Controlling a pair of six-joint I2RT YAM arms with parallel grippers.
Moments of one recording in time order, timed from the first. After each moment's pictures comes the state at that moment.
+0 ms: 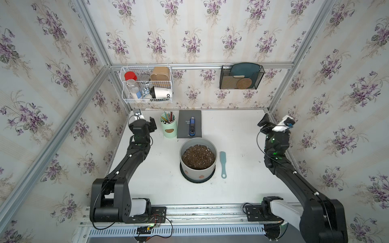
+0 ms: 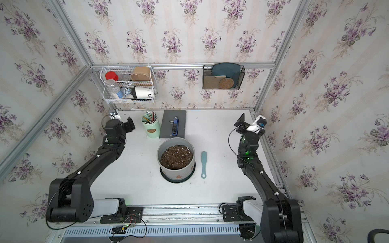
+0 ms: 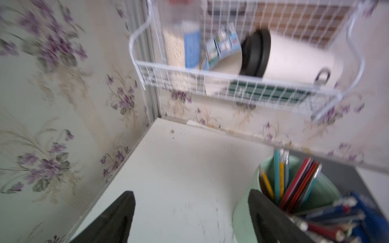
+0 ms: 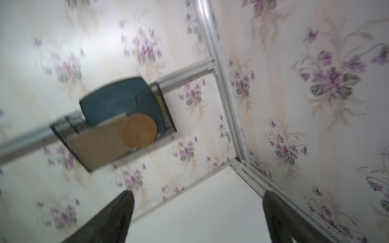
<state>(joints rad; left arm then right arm) -0.03 1.33 0.92 0.16 -0.30 -0.17 0.06 1.08 0.61 0.55 0.45 0.38</state>
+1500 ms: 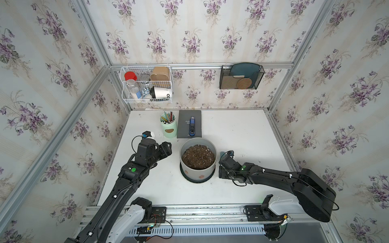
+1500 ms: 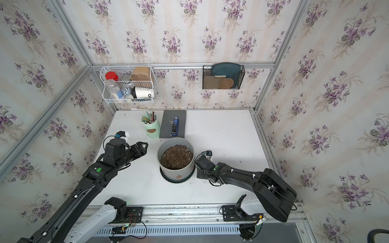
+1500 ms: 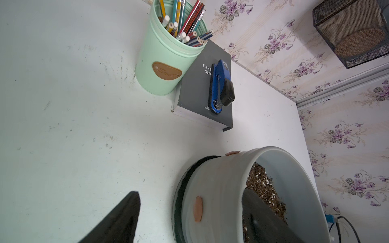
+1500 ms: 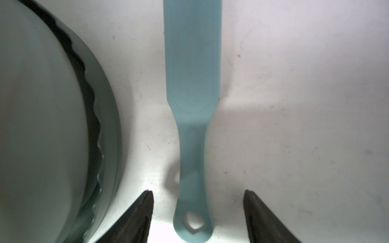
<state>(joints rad) -0.35 0.82 0.77 -0.57 0.01 -0.70 0.87 1.37 0.58 -0.38 0.21 0.86</state>
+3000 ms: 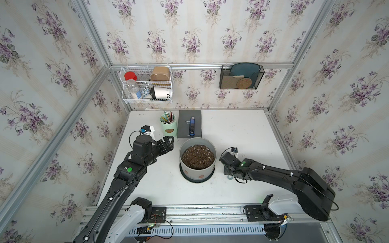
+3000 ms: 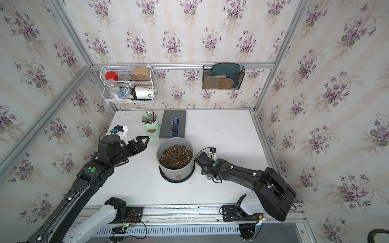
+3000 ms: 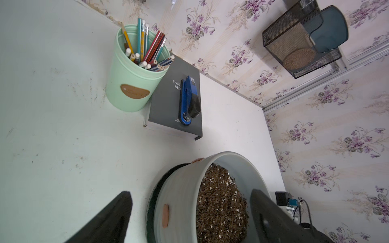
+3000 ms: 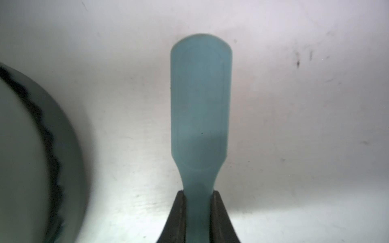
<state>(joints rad) -0.35 0.83 0.90 -0.54 0.10 -0.69 0.83 1.33 0.68 -0.54 0.38 0.86</state>
